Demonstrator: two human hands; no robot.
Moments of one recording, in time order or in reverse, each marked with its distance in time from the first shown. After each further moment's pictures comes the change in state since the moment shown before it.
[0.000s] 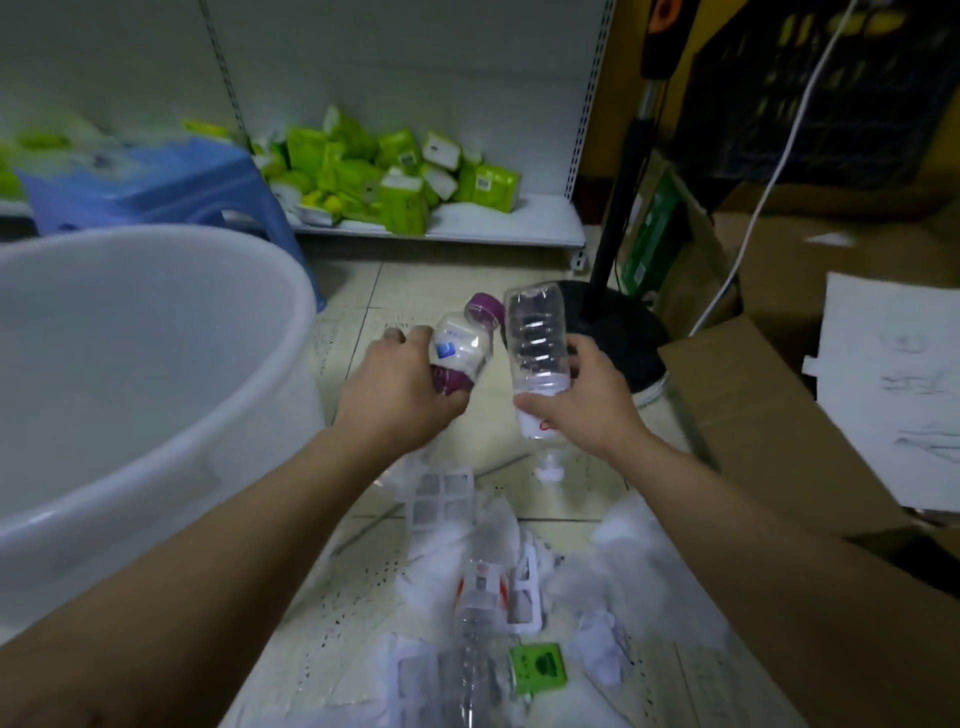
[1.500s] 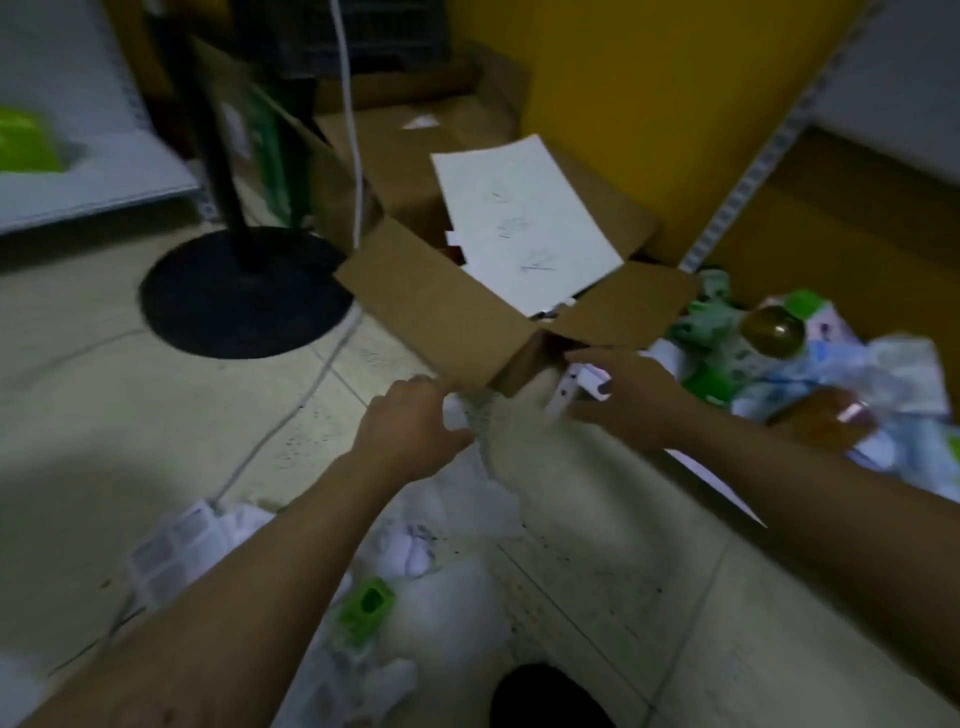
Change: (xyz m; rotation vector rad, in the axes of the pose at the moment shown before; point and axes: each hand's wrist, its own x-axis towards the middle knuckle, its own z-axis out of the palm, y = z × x) left_hand -0.067 0.182 0.125 -0.155 -0.734 0.695; right_hand -0.220 0.057 -0.209 -0.589 0.148 0.566
